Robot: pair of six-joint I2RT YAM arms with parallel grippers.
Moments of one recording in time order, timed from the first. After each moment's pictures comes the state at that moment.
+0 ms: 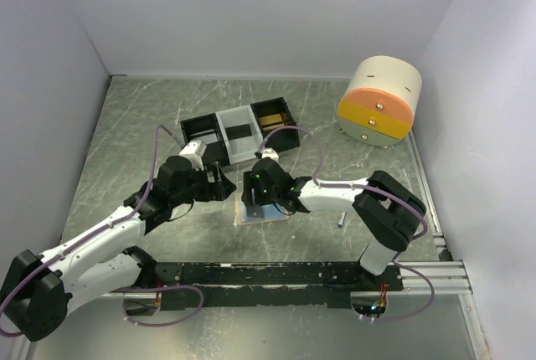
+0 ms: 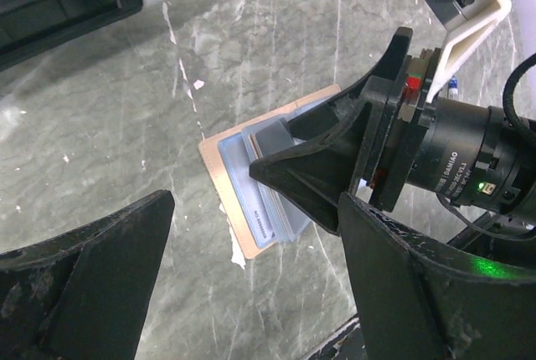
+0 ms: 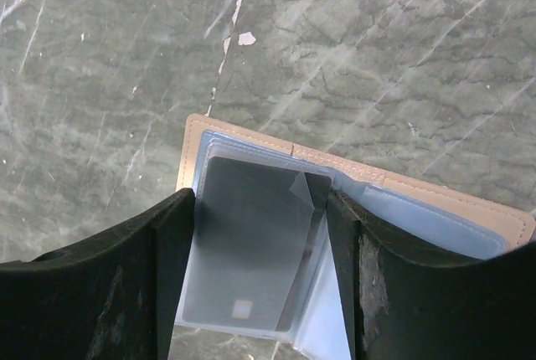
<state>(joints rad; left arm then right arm) -0.63 0.96 0.50 -0.07 0.07 -0.60 0.92 1.68 0.82 0.06 0.10 0.64</state>
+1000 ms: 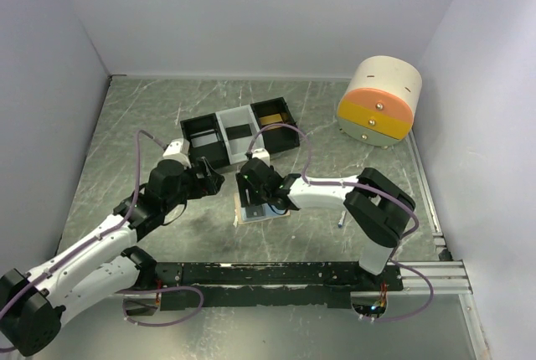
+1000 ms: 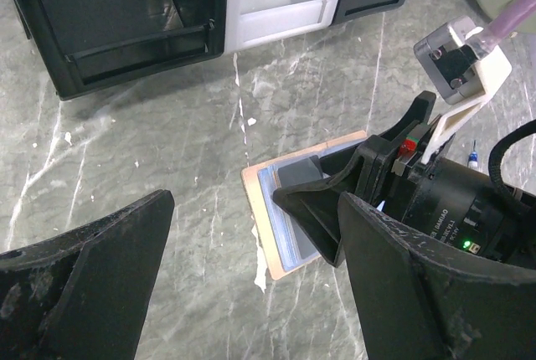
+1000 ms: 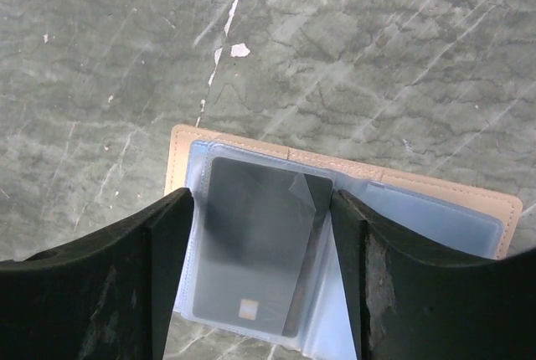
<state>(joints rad) -0.63 0.83 0.50 -0.15 -0.15 -0.67 0.96 1.75 0.93 -0.07 0.23 0.58</state>
